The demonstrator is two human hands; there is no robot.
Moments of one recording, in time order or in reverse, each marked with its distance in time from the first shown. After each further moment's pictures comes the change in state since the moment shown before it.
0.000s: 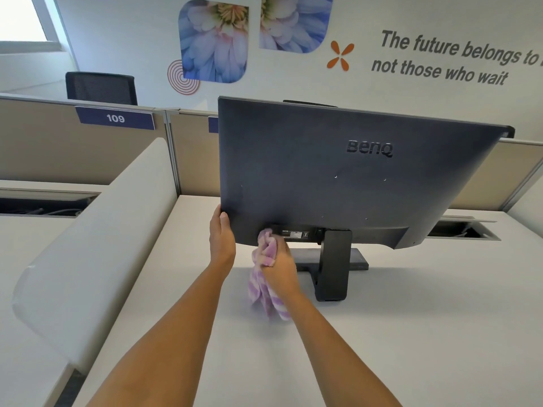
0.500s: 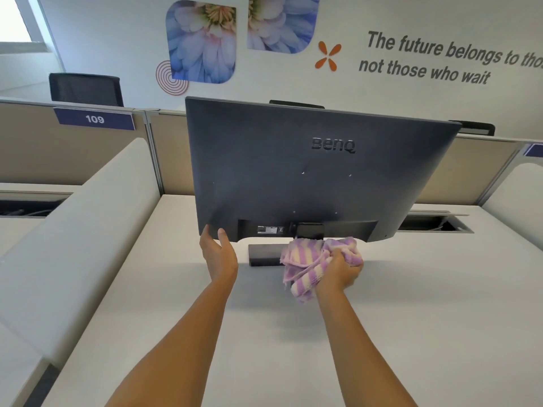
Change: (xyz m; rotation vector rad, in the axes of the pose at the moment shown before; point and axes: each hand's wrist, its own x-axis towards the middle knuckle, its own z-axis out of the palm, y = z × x) left_hand -0.053 -0.011 0.042 0.027 0.185 -0.119; right_hand -0.011 0.076 -0.114 0.763 0.908 0.592
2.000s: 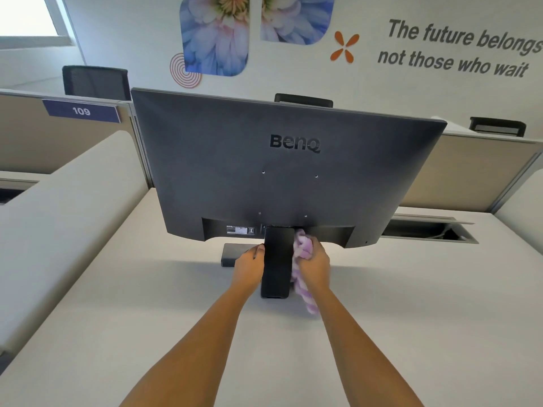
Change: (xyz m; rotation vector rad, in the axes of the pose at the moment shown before) left_hand -0.076 -0.008 0.104 0.437 -0.394 -0.038; right_hand 0.070 -0.023 -0.021 -0.676 -0.673 -0.428
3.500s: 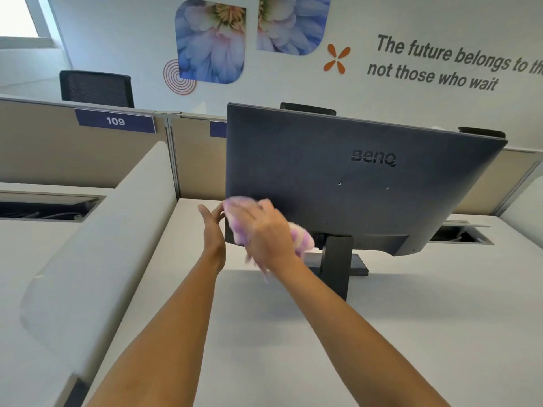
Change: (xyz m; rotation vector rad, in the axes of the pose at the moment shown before) left_hand 0.077 -0.024 -0.206 -0.720 0.067 0.099; right_hand -0.040 -0.186 0.169 -0.650 0.205 -1.135
